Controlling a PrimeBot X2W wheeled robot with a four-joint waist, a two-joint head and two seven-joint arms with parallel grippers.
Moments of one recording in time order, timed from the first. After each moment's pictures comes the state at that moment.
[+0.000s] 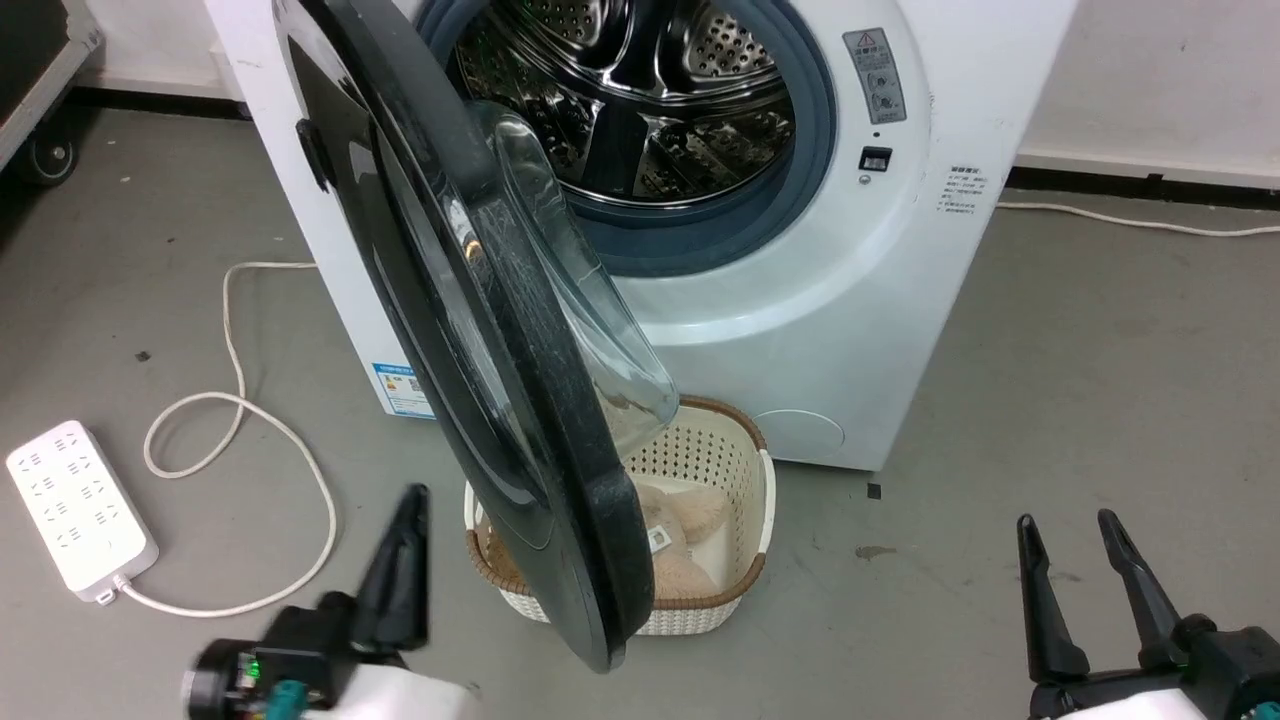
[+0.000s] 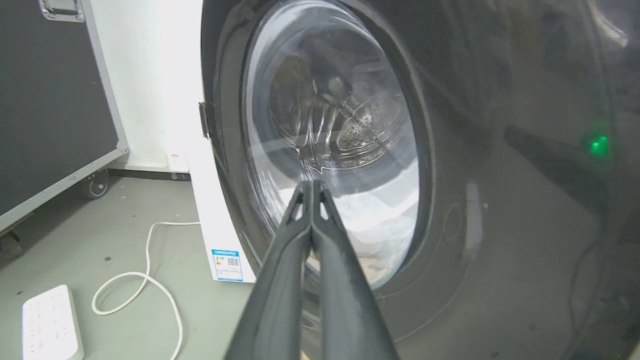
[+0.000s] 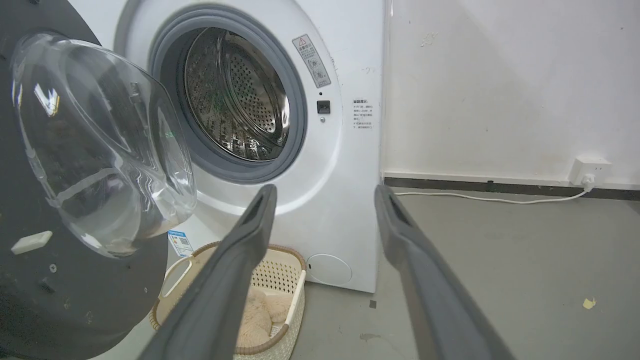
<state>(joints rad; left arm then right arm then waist) 0.02 0.05 -0.07 0.03 -0.09 -0.03 -0.26 0.09 -0.06 -0.05 -0.01 0.14 0.13 -0.25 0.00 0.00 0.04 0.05</state>
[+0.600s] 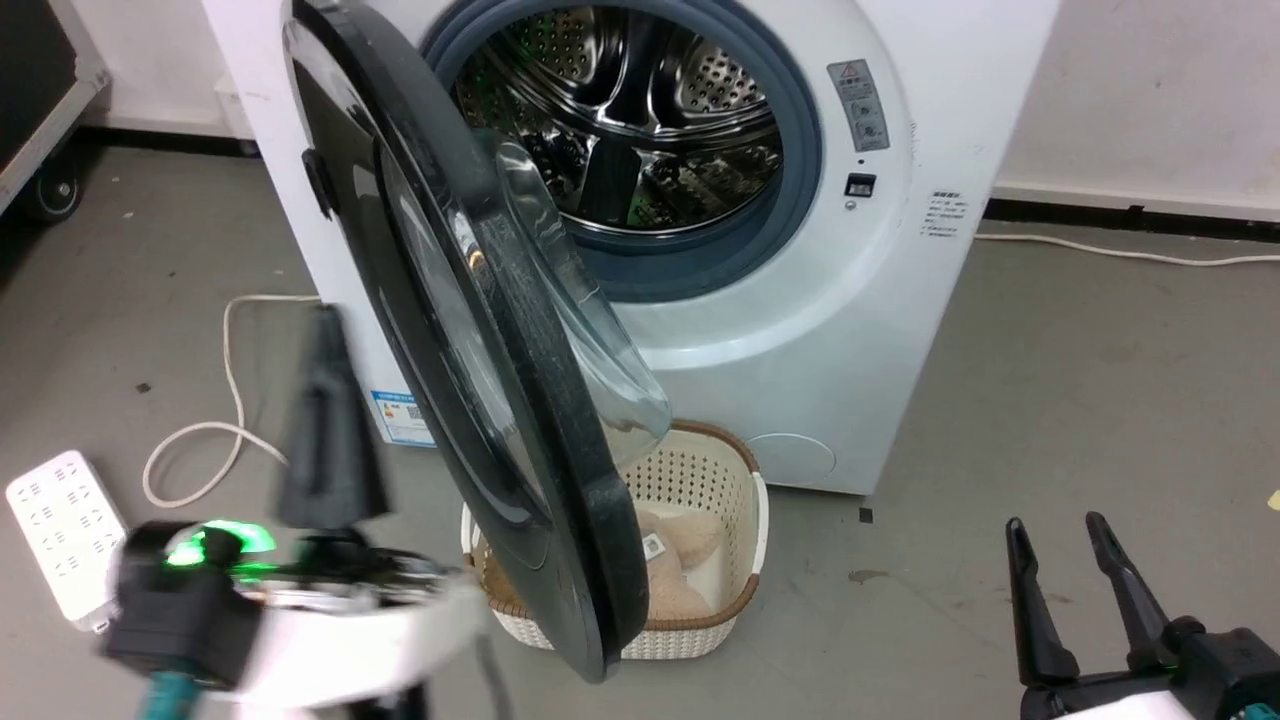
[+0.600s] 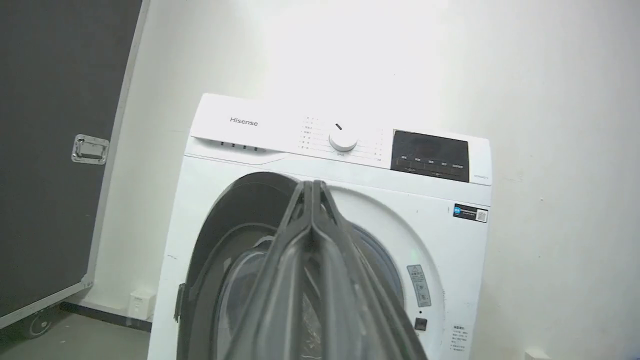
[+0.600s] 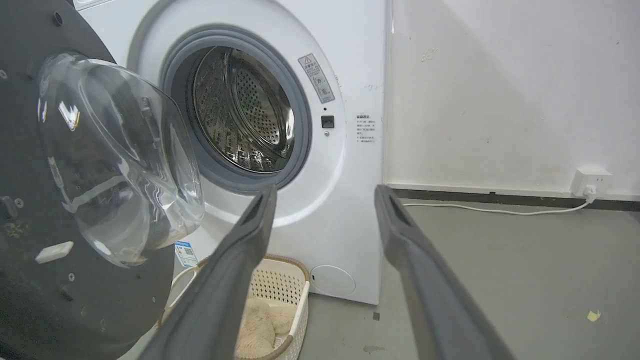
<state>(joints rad) -0.09 0.05 -0.09 -0.36 -0.22 0.07 -0.26 0.09 -0.05 -0.03 0.00 0.15 0.13 -0.26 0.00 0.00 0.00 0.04</state>
